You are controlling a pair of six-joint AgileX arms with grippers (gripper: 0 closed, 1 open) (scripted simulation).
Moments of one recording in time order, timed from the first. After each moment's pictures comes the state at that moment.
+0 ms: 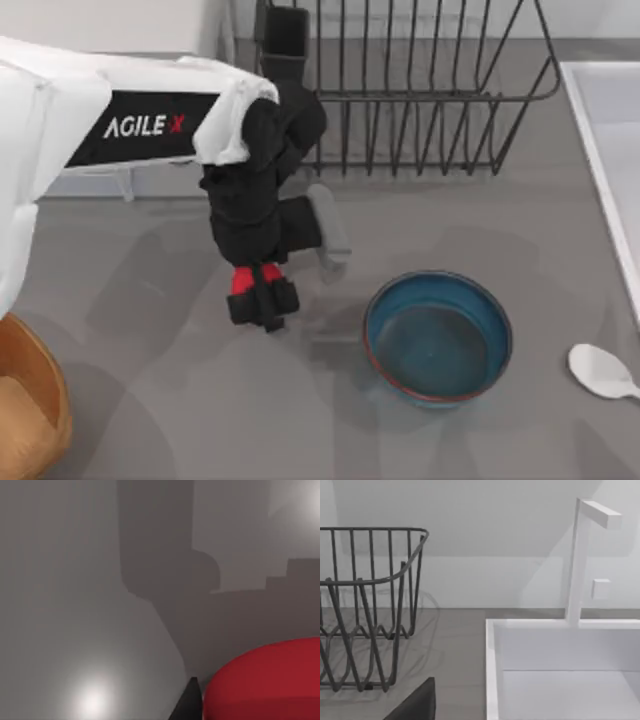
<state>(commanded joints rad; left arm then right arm) -0.55 2.19 1.51 -0.89 -0.01 0.80 0.00 0.00 0.00 0.00 0.00 0.00</state>
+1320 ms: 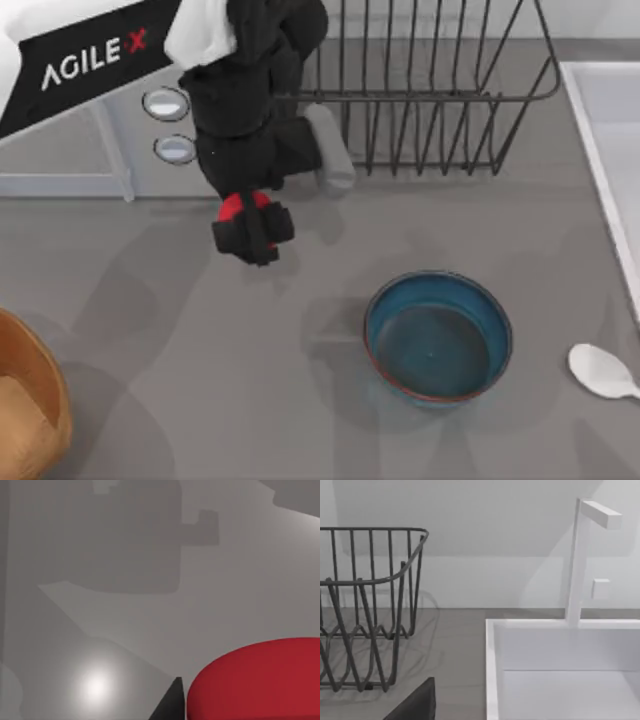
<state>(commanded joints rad) -0.55 2.08 1.76 -1.26 0.00 0.79 0.00 0.00 0.00 0.00 0.00 0.00</state>
